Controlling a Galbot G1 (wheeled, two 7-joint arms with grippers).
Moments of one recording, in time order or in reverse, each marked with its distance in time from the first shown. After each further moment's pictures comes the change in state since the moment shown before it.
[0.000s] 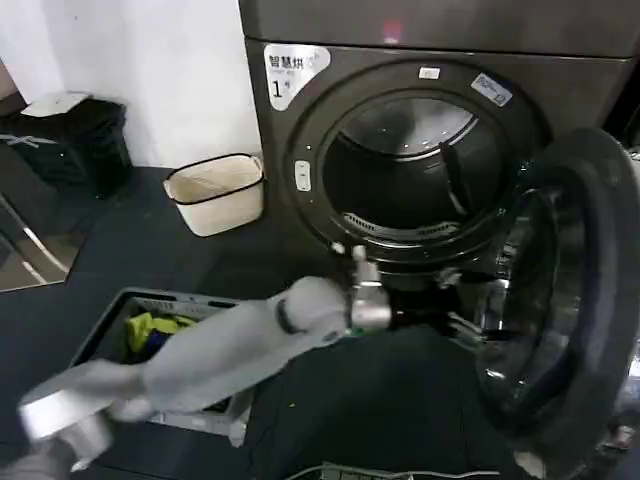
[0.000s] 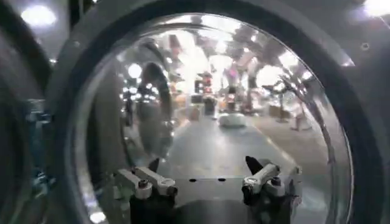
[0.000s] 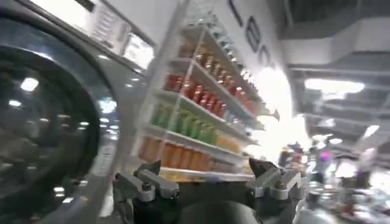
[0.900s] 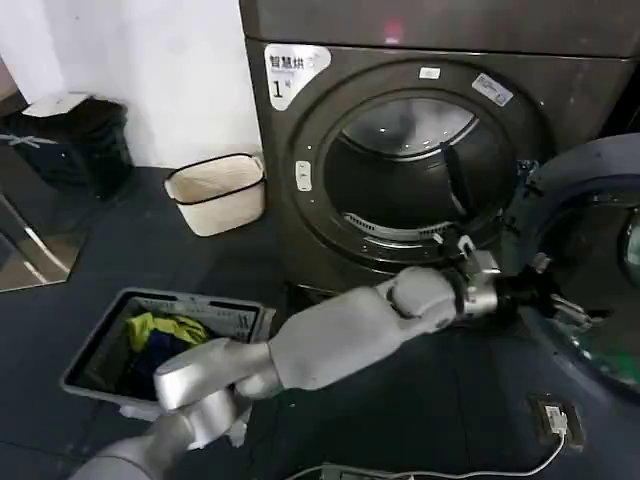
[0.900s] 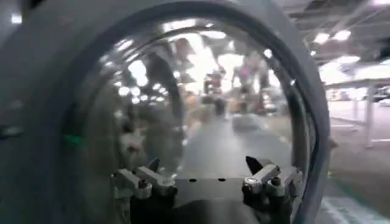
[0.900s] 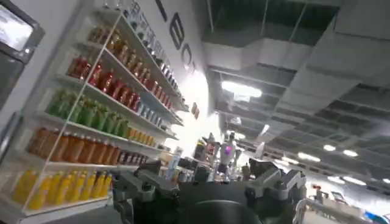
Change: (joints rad) left arm -0.067 -0.390 0.005 0.456 0.133 -0.054 -0.074; right arm -0.017 0.005 0.179 -0.018 -0.021 -0.033 0.055
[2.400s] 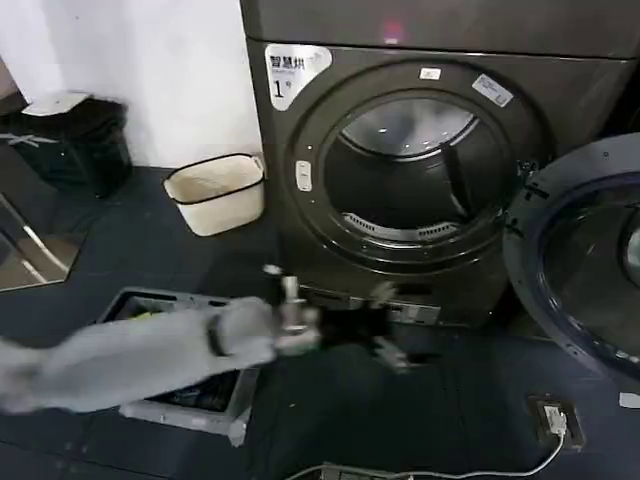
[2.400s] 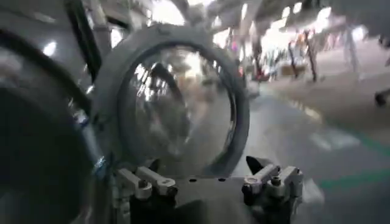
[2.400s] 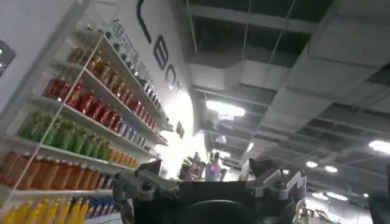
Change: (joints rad) left arm -0.183 0.947 0.387 -0.707 -0.049 -0.290 -0.067; right arm 0.042 -0.069 0.083 -0.050 -0.069 0.054 -0.008
